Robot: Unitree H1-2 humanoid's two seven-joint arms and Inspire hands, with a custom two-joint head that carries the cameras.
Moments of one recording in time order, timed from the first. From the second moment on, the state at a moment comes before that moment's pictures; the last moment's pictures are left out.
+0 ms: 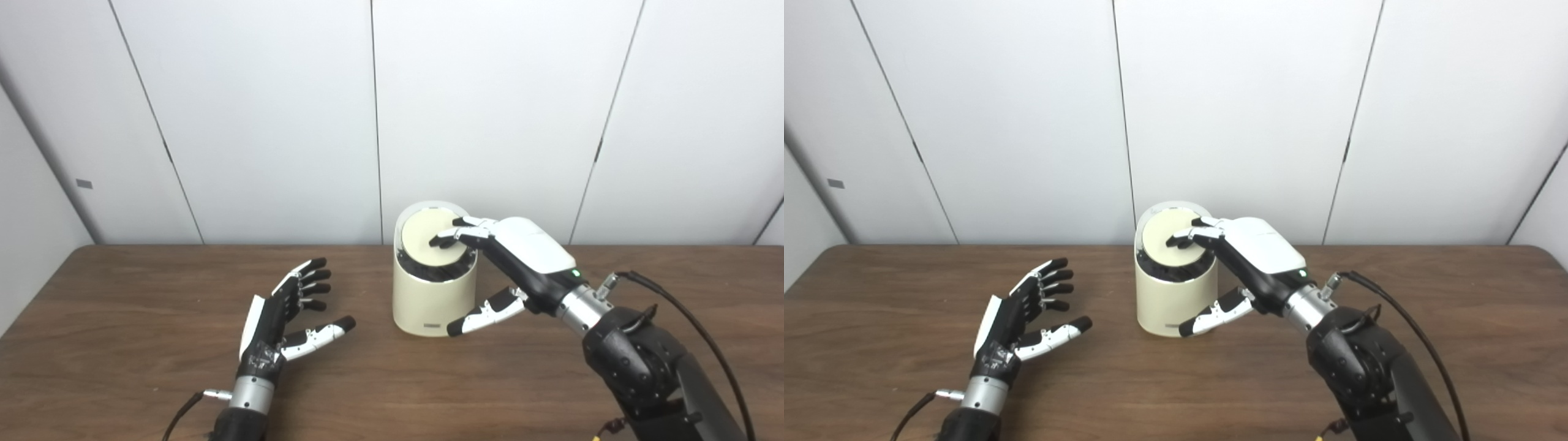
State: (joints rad) left arm -0.24 0.11 0.02 0.20 0.11 -0.24 0.03; right arm -0.50 -0.28 0.21 -0.15 -0.66 -0.01 0.28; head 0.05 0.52
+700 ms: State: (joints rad) left arm -0.24 0.11 0.02 0.20 0.11 -0.24 0.03; right arm -0.27 -0.18 0.01 0.05 -0.34 -0.13 0.00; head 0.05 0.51
